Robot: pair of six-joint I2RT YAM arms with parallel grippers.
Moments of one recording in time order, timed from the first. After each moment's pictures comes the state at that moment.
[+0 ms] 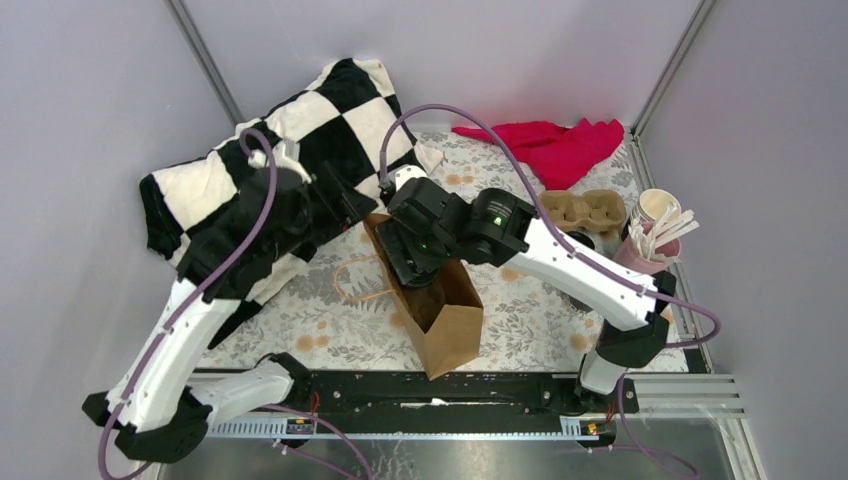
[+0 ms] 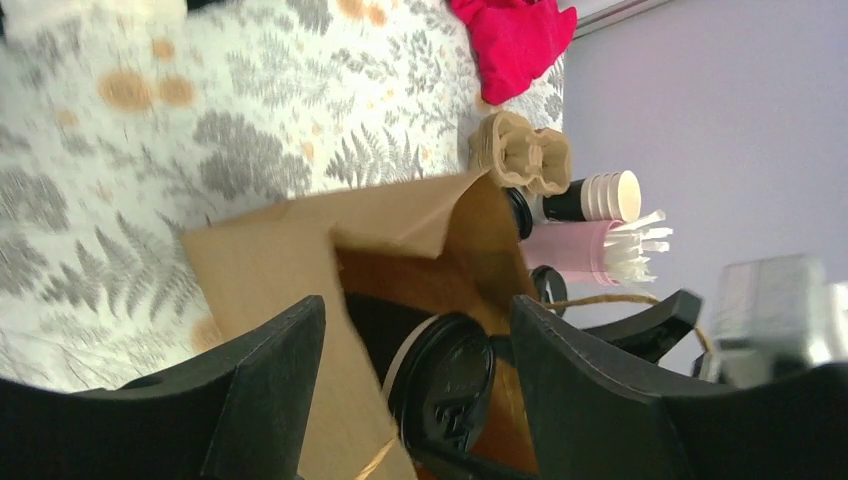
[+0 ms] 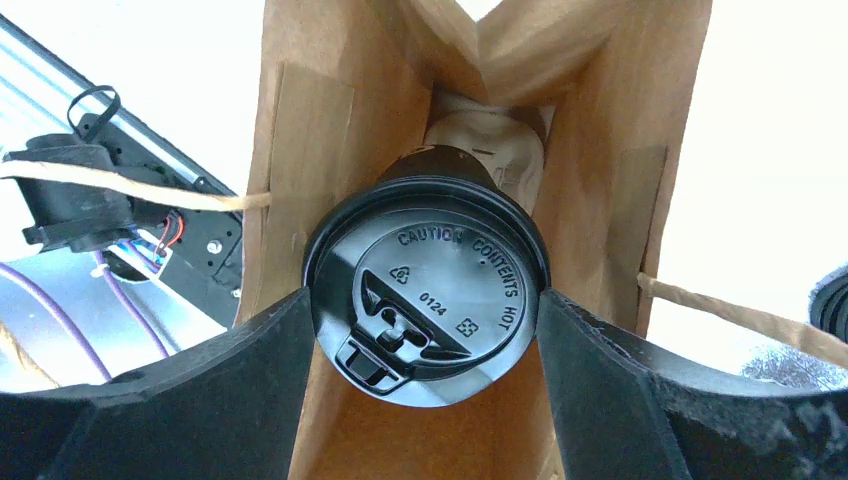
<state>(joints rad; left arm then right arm) -0.62 0.96 1.39 -0.92 -0.12 -1.01 1.17 1.73 2.07 -1.27 0.28 0.46</state>
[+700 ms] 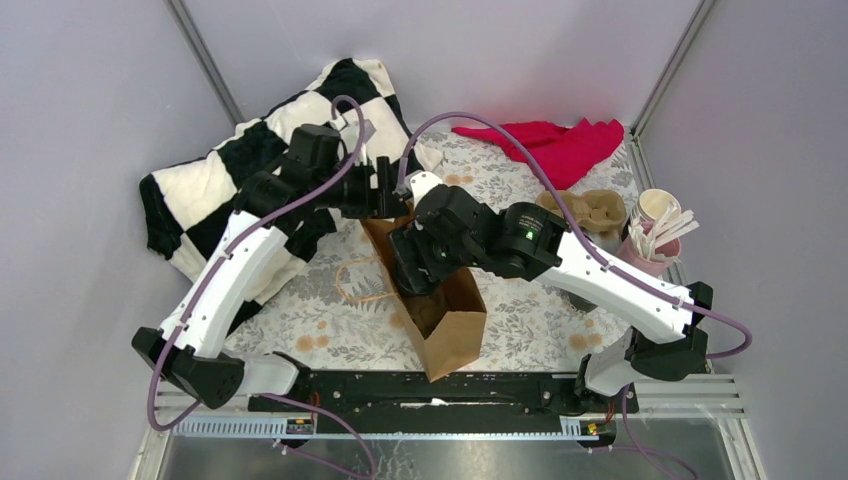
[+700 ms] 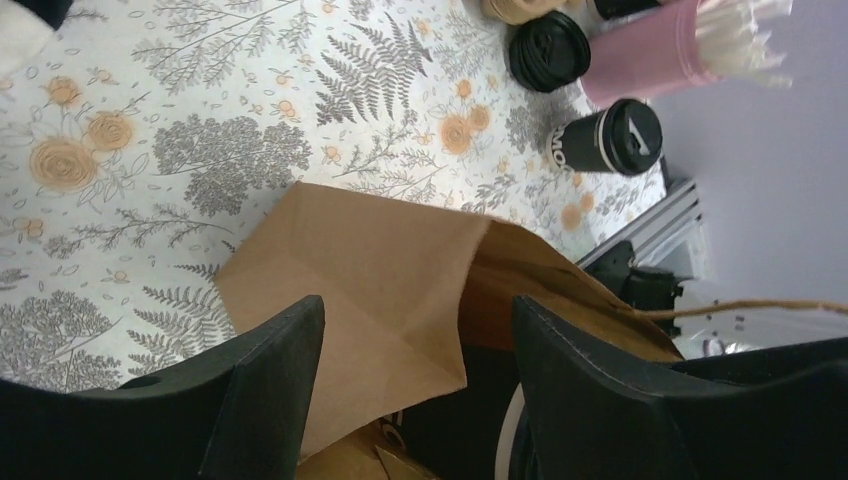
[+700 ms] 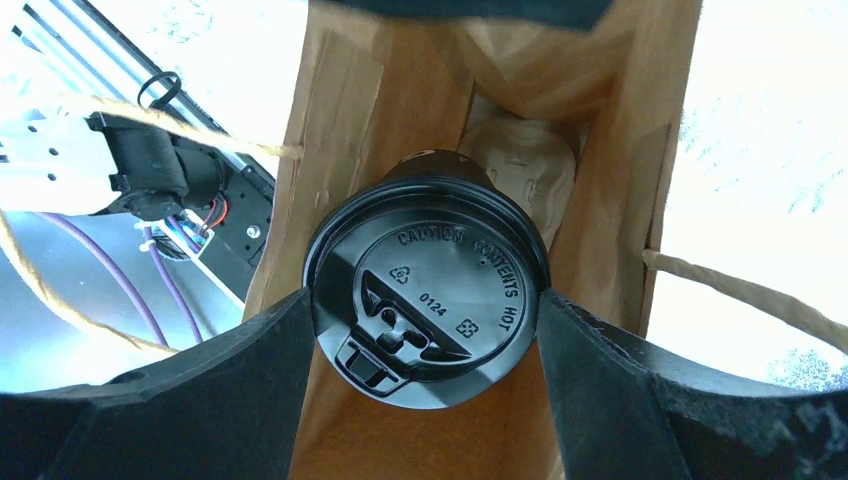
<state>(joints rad) -0.46 1.31 1.56 -0.92 0.36 -0.46 1.17 1.54 1.84 -1.09 0.19 0.43</state>
